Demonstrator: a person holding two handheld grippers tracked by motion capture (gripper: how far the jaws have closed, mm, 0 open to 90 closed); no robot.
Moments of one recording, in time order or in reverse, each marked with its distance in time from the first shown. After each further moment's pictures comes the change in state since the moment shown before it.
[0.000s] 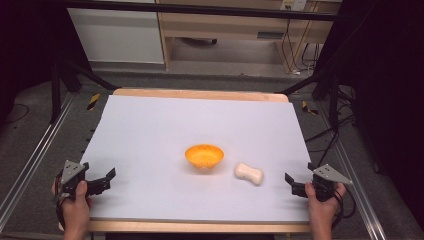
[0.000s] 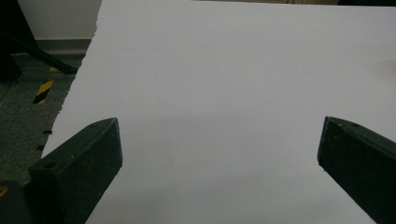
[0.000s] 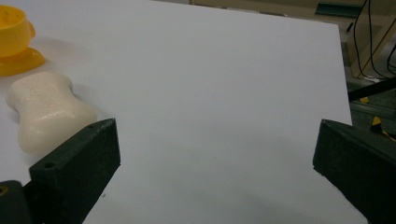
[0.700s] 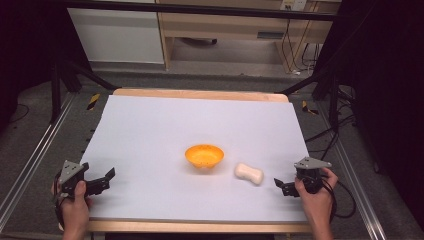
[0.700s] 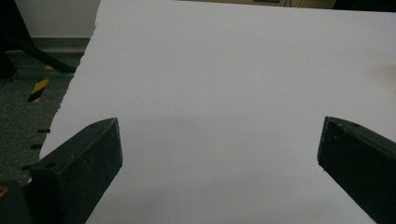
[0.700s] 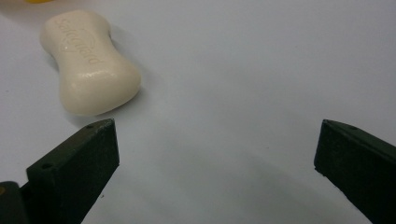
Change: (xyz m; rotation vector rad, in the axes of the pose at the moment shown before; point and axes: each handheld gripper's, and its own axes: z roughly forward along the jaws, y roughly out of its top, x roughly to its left) left arm 0.002 0.000 -0.001 -0.004 -0.013 -0.017; right arm 0.022 0.029 0.020 0.308 0.125 -0.131
